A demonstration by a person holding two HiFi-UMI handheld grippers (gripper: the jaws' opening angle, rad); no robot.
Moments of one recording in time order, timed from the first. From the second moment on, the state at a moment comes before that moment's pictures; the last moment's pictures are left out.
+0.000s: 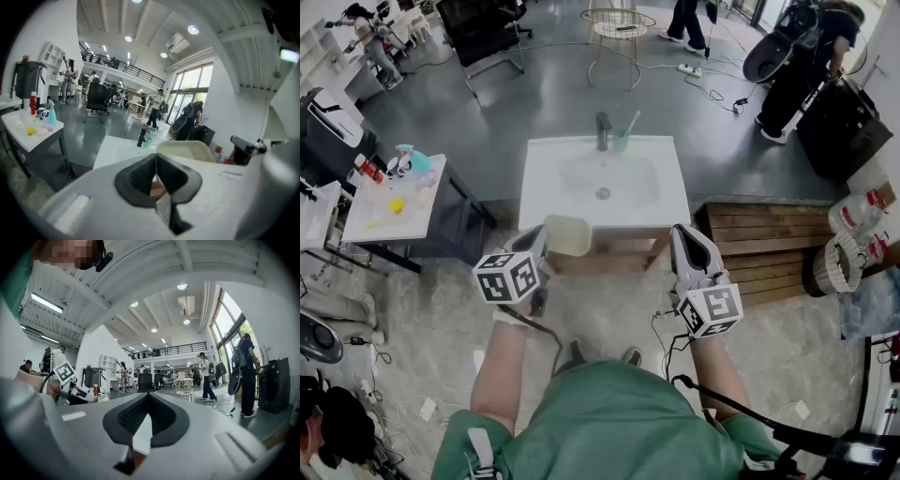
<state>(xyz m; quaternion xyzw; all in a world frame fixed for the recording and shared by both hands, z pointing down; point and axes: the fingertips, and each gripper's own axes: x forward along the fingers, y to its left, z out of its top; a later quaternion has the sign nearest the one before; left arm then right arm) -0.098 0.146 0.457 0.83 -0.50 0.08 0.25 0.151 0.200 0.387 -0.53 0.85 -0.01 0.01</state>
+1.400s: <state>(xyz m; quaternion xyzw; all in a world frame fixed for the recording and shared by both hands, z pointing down) -0.236 0.102 0.489 0.83 -0.47 0.05 0.30 0.053 0.176 0.409 -0.59 0.81 -0.06 0.00</state>
